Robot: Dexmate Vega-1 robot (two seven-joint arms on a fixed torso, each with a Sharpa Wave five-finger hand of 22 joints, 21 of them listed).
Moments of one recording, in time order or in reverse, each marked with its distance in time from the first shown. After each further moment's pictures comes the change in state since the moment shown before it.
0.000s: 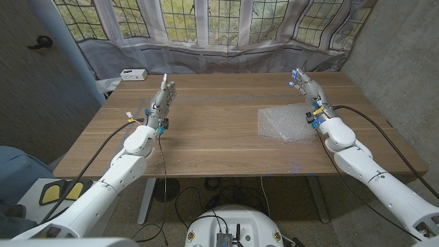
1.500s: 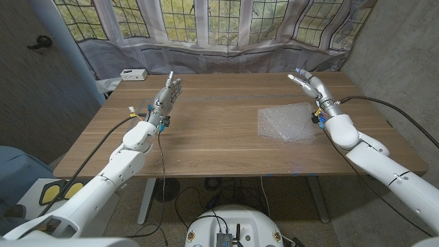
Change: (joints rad) left arm -0.042 0.025 0.025 0.022 -0.002 0.002 -0.095; left_hand 0.016 -0.005 0.005 0.001 -0.008 0.000 0.000 -0.009 0.000 0.000 0.000 0.000 0.000 0.000 0.000 -0.008 0.000 -0.007 0.000 0.000 0.000; right arm -0.083 -0.159 0.022 -0.266 -0.389 -0.303 -0.225; right_hand 0.045 0.026 0.019 -0.019 0.000 -0.013 -0.012 -0.018 0.000 -0.012 -0.012 -0.018 0.000 -0.014 -0.011 -0.022 -0.007 0.002 -0.007 -0.006 0.000
